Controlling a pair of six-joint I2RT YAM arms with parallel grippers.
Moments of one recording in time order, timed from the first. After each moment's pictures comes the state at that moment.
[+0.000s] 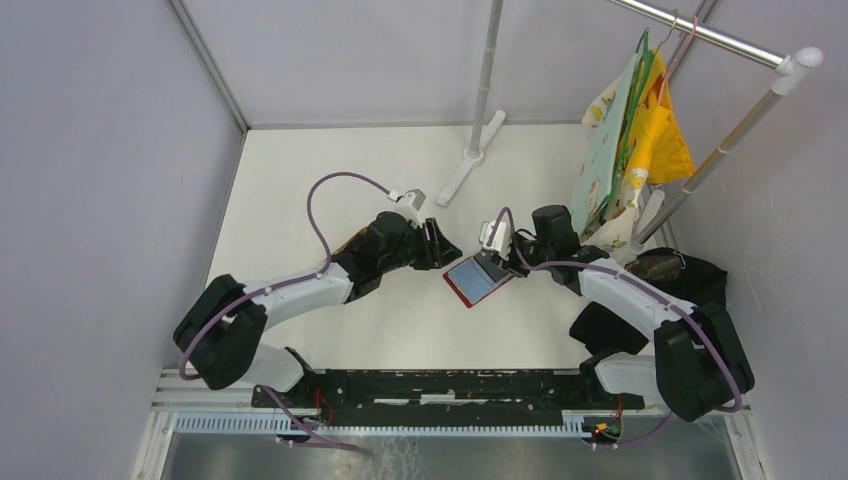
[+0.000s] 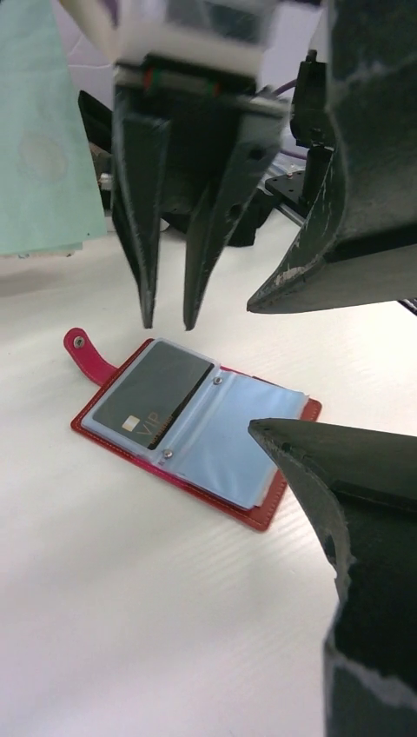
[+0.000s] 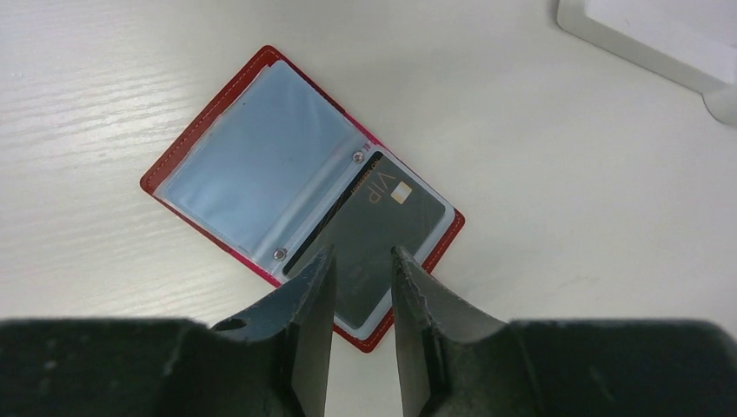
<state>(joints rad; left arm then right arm) -0.76 1.47 0.76 0.27 0.15 -0.74 0.41 1.26 0.64 -0.13 -0.52 -0.80</state>
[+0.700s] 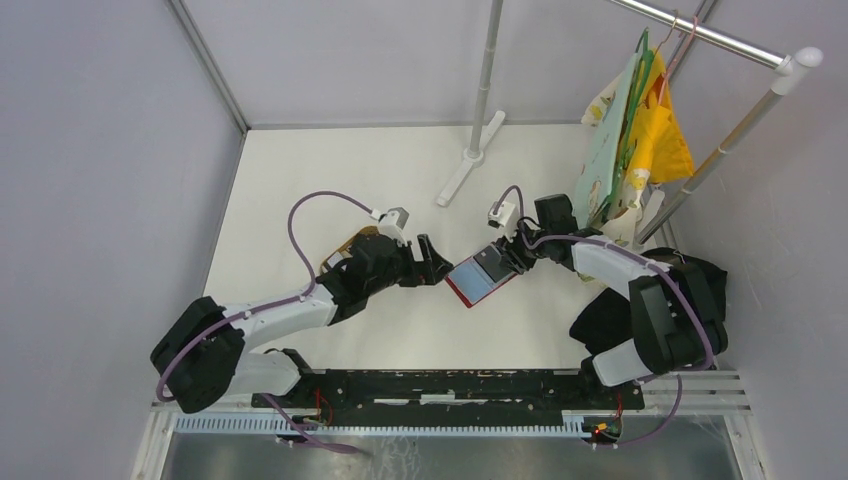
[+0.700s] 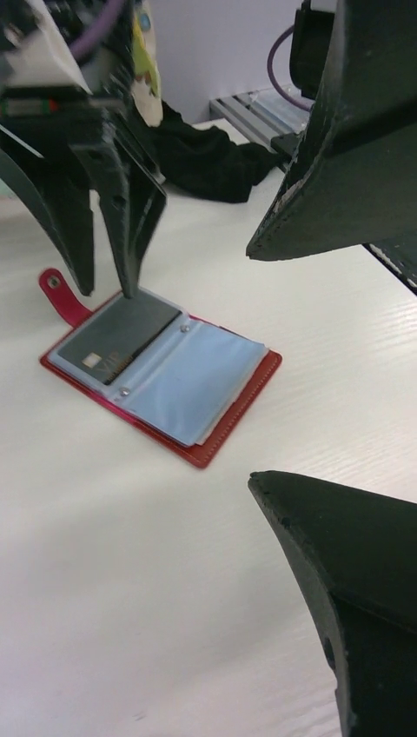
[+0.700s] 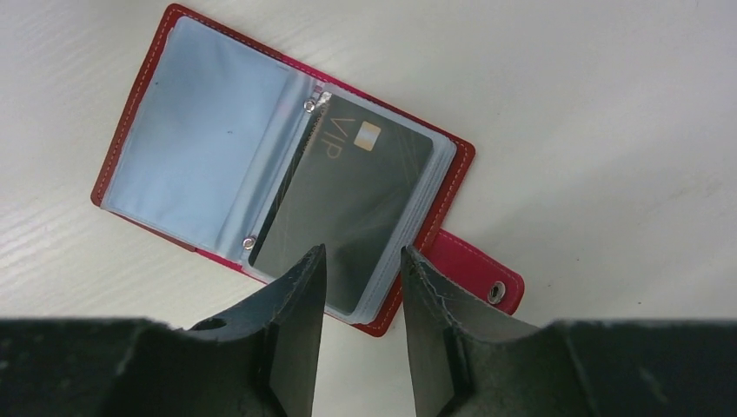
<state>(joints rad) -0.78 1.25 0.57 0.26 0.02 -0.74 0.31 1.47 0.74 -0.19 -0.52 -0.60</state>
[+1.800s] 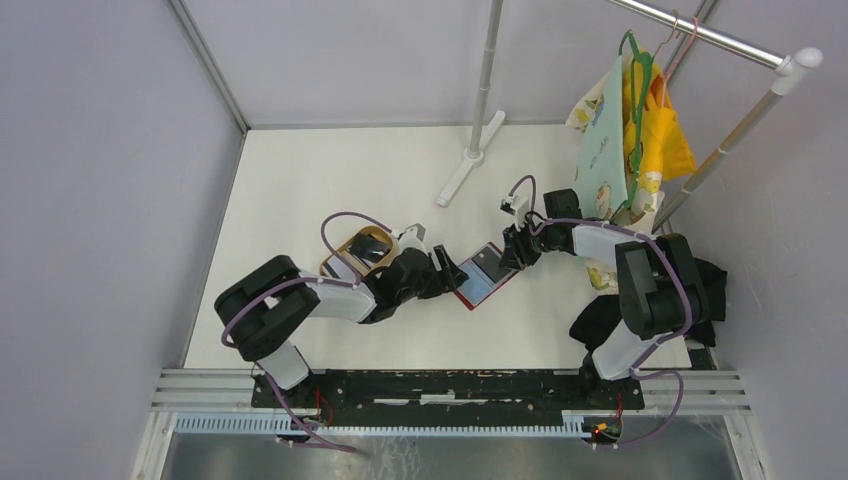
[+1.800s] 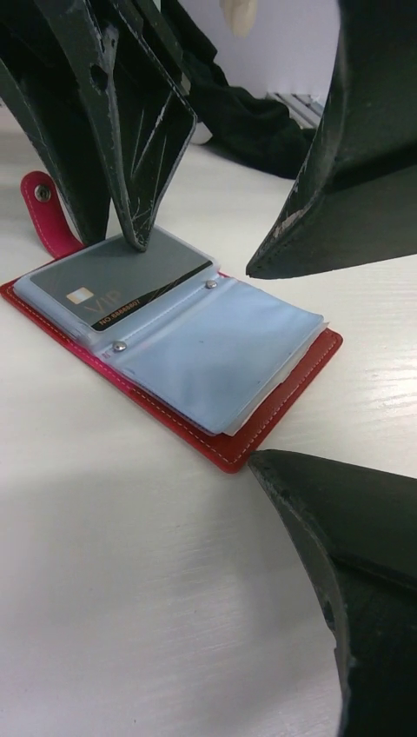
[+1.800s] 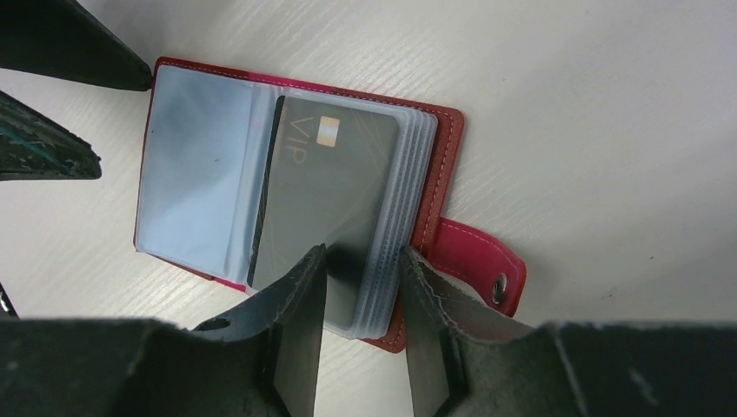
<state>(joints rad) -0.91 1.64 0.60 0.46 -0.15 -1.00 0.19 1.67 0.82 -0.20 -0.71 -0.41</state>
